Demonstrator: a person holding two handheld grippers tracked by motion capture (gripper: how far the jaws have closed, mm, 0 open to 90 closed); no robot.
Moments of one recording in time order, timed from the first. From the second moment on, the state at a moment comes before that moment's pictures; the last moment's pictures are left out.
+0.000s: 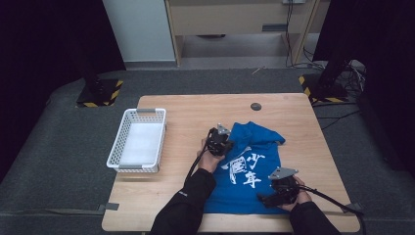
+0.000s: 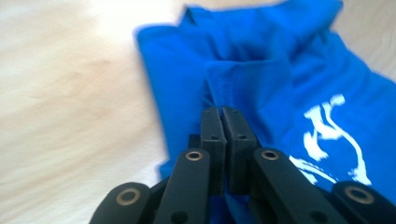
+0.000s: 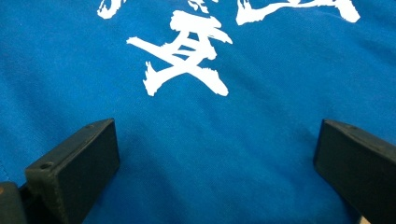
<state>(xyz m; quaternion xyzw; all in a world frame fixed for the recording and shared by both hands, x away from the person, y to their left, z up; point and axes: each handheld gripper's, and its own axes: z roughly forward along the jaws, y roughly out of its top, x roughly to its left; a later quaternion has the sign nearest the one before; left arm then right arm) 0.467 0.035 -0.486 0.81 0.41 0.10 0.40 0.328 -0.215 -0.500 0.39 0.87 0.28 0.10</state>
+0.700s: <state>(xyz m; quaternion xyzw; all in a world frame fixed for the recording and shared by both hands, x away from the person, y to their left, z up) 0.484 0.155 -0.500 0.75 0.56 0.19 0.30 0.328 -0.215 -0.501 0.38 0.87 0.29 0.10</state>
